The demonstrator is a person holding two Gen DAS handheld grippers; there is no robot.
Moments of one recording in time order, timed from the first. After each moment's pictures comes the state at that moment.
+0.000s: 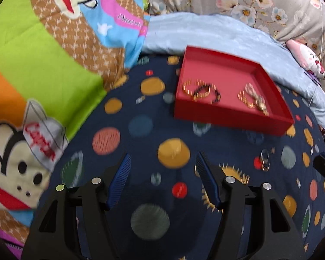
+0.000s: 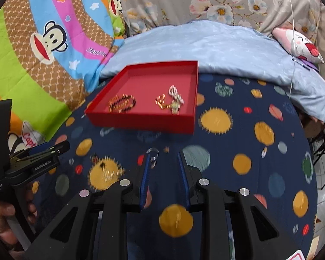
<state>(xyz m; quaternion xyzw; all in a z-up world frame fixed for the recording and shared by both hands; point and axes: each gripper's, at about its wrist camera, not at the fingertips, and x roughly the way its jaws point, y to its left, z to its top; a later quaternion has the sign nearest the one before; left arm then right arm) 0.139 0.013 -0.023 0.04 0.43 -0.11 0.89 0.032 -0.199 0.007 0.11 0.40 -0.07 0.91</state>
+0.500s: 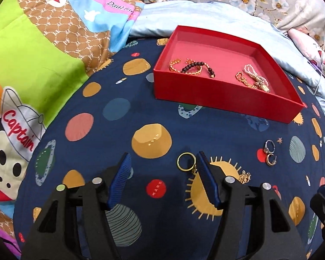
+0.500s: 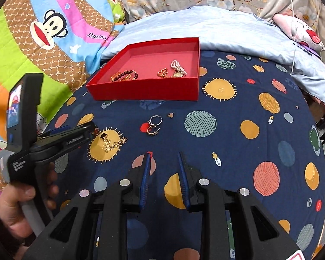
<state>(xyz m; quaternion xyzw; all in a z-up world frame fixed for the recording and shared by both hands) 0.149 -0.021 -0.058 0.05 0.45 -0.11 0.88 0.013 -0.187 -0.021 0.12 0.43 -0.07 0.89</state>
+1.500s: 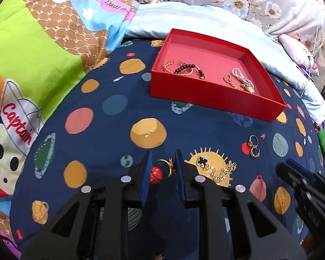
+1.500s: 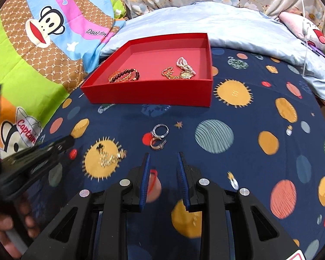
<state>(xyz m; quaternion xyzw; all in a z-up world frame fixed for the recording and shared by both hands) 0.133 -0.004 -0.043 0.02 0.46 -0.14 0.88 0.056 -0.185 -0.038 0.13 0.44 -0.06 0.89</state>
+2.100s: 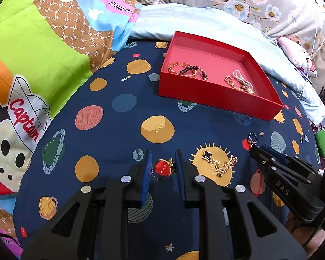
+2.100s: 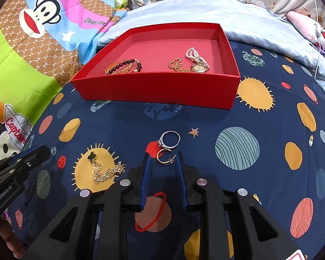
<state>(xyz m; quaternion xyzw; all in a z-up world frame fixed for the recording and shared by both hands) 0.127 0.010 -0.036 0.01 0.46 -0.15 0.88 0.091 -0.175 -0.063 0.11 0.46 -0.06 0.88</state>
